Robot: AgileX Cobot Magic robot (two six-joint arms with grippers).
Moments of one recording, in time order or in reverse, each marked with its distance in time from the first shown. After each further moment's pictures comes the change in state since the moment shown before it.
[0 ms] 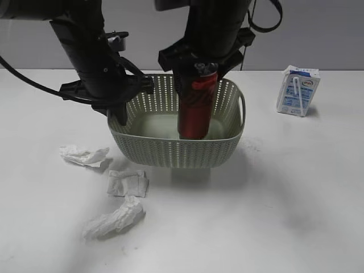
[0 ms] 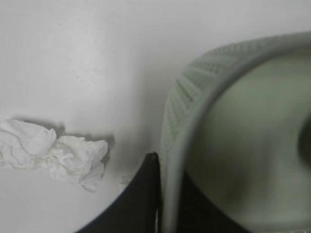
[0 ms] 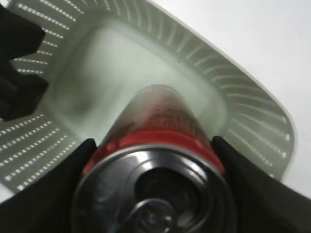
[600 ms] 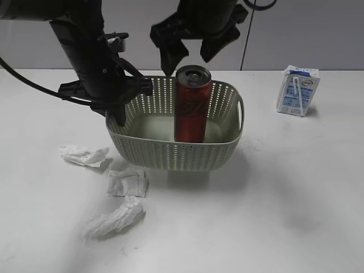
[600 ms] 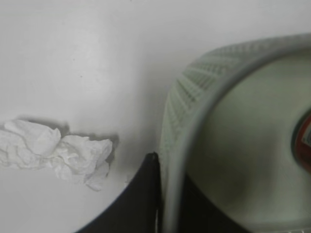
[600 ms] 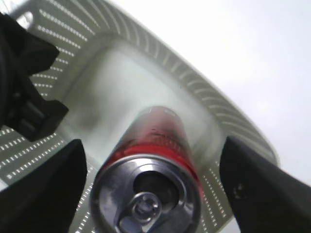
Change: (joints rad) left arm 0.000 0.000 0.001 0.009 0.006 0.011; right arm -0.003 0.027 -0.111 0.020 0.016 -0.068
